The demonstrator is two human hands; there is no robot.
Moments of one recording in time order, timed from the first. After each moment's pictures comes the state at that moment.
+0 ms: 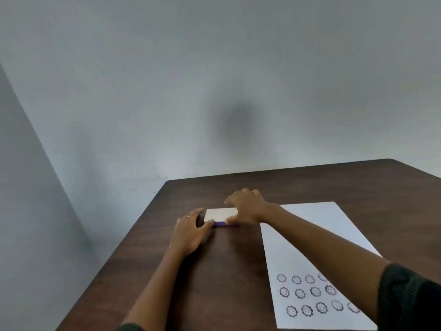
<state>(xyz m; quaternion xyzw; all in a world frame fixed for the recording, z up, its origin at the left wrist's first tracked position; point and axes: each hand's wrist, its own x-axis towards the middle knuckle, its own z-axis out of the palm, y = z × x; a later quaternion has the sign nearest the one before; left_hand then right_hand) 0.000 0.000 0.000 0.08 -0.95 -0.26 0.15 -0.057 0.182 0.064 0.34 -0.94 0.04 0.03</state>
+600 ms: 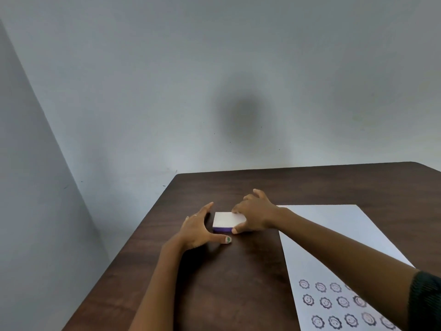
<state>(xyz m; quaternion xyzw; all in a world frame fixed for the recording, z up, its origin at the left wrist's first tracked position) 0.009 -0.023 0.014 0.04 -0.95 -0.32 0.00 -0.058 0.160 0.051 0.38 -0.93 -0.05 -0.02</state>
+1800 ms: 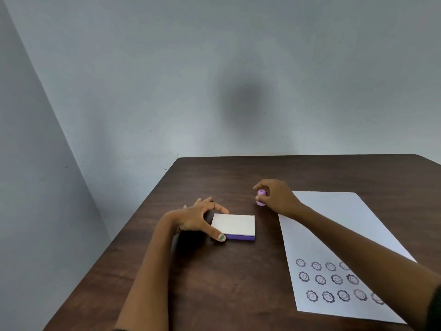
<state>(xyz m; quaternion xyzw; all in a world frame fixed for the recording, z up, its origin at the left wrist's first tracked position) 0.037 -0.023 0.038 -0.04 -0.94 -0.29 -0.17 -0.054 0.202 0.032 0.25 -0.91 0.33 0.07</state>
